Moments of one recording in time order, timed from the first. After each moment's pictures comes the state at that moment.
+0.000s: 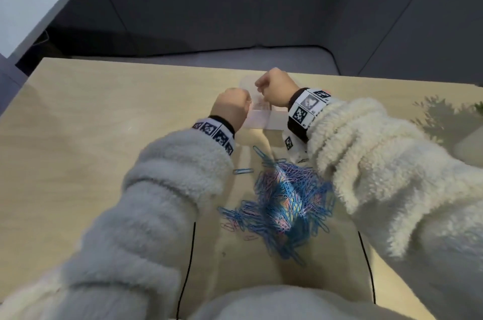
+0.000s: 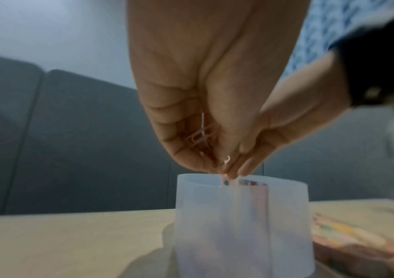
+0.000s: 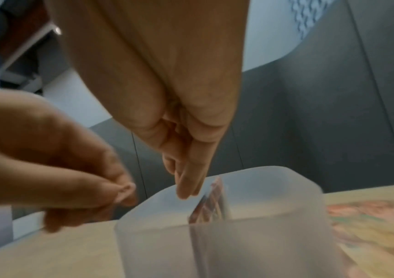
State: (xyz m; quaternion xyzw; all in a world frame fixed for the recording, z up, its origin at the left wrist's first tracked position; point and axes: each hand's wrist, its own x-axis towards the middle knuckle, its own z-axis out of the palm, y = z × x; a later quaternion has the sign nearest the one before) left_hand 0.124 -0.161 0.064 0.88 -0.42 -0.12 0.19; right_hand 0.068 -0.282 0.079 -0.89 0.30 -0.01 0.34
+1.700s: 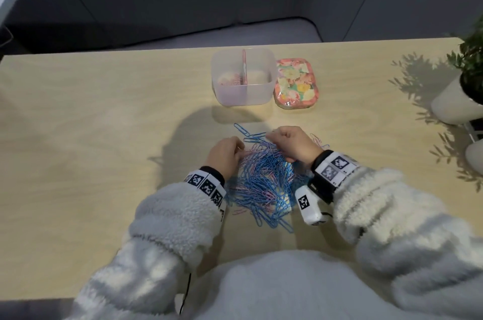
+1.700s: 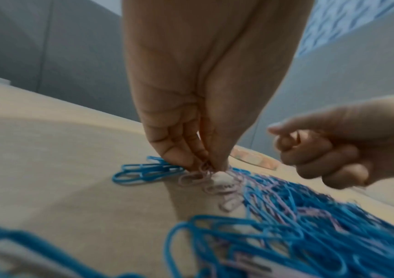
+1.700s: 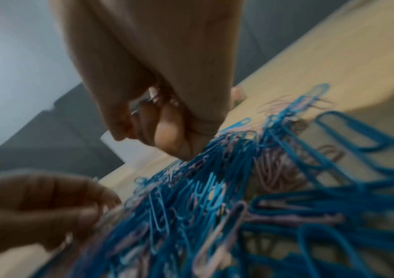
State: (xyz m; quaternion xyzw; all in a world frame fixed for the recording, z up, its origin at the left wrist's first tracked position) left_hand 0.026 -0.100 -0.013 0.86 -0.40 -0.25 0.20; right_hand -0.094 -0.235 0.000 -0.68 0.38 -0.01 0.63
